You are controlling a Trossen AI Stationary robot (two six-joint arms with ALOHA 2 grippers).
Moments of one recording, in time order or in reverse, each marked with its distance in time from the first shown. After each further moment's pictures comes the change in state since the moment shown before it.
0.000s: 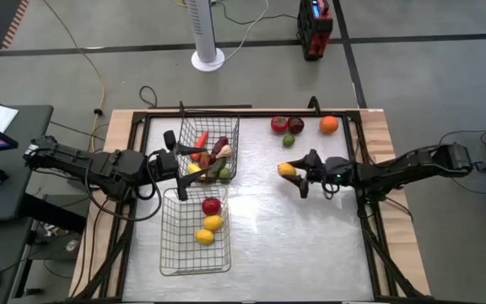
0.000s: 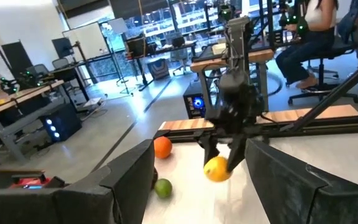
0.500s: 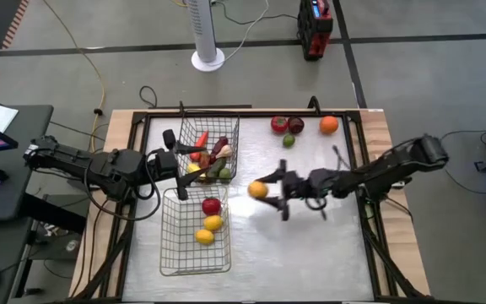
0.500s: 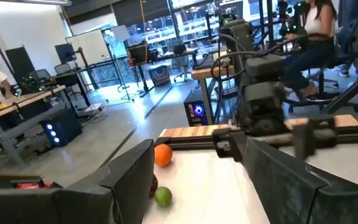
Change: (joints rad) left arm 0.001 0.000 0.000 0.039 0.000 0.008; right arm 0.260 0.323 0.401 0.186 0.003 -0.195
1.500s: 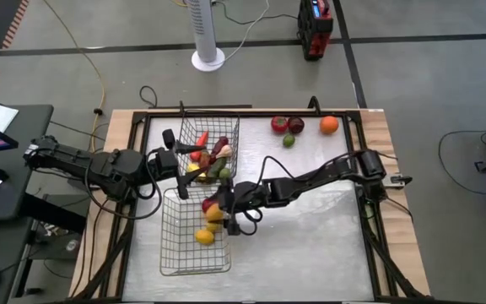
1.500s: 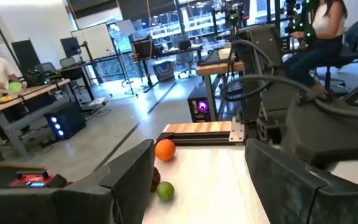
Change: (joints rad) left arm 0.000 0.000 0.000 -0.015 -0.026 -0.025; right arm -0.015 0.610 0.786 -0.535 -0.182 -0.130
